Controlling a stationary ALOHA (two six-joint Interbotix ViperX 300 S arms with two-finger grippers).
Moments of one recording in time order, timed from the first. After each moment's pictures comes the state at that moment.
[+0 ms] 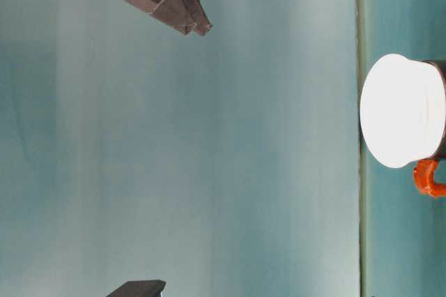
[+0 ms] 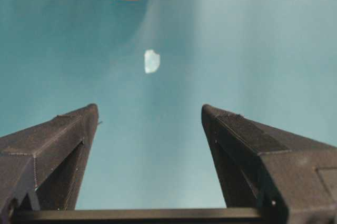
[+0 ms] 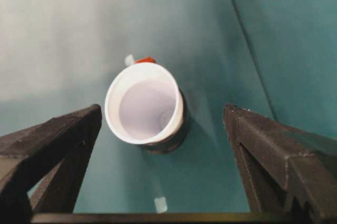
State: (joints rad) left arm -0.01 -0.33 0.87 0.02 0.34 -0.15; right arm -0.12 -0.48 0.67 0.06 0.41 0.12
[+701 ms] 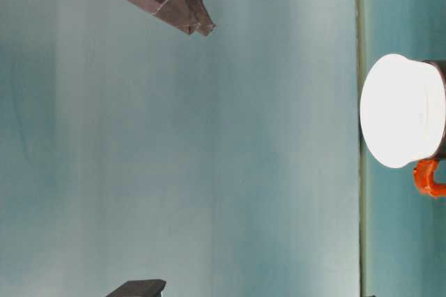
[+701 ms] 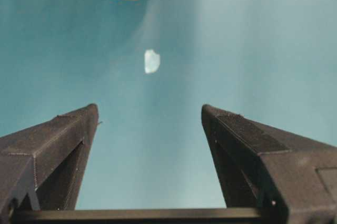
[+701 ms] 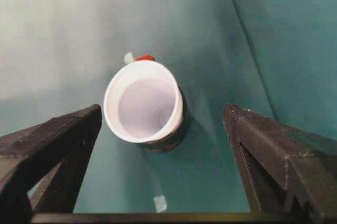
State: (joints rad) left arm -0.01 -0.33 0.87 0.02 0.33 -0.15; right arm -0.12 -0.47 0.67 0.06 0.41 0.12
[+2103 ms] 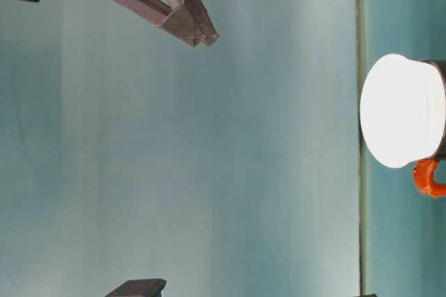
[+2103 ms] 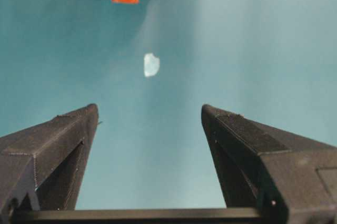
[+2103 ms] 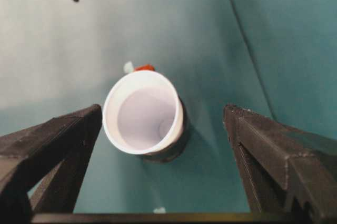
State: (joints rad) left arm -0.01 -0.33 0.87 0.02 0.32 -0.15; right arm -0.12 -0.44 0.67 0.06 0.36 0.12
